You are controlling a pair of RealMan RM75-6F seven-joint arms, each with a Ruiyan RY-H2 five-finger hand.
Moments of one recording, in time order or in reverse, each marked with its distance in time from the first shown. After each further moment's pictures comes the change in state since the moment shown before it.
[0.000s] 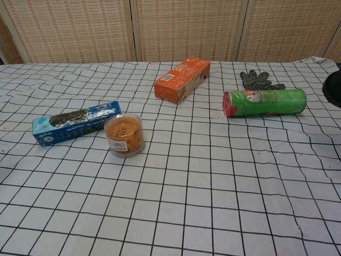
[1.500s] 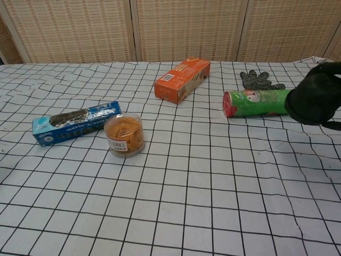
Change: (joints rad) left arm -0.001 -0.001 0.002 0.002 0.002 -0.002 -0.001; right arm 0.027 0.021 -0.004 -0.202 -0.018 -0.129 -0.042
